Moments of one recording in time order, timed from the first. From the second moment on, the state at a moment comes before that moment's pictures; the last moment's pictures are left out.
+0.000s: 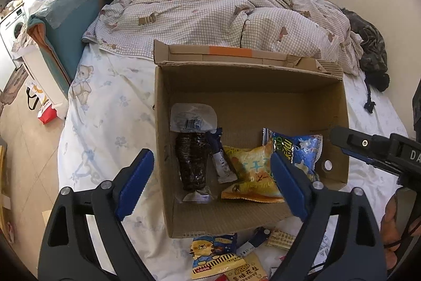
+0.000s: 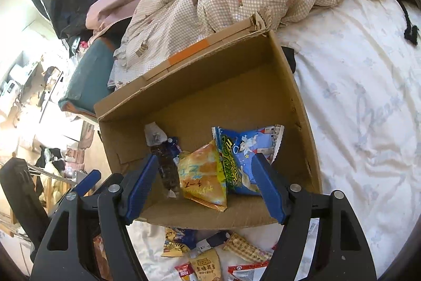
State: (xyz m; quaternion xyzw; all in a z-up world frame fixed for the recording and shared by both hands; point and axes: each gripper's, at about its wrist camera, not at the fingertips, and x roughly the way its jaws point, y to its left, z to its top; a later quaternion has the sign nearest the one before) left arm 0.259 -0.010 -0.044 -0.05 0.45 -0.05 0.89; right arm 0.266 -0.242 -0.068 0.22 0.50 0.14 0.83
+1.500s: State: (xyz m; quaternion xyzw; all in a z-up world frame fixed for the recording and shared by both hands) left arm 0.148 0.018 -0.009 -0.03 0.41 -0.03 0.91; right arm 0.139 -0.247 -0.051 0.13 0.53 0.14 0.83
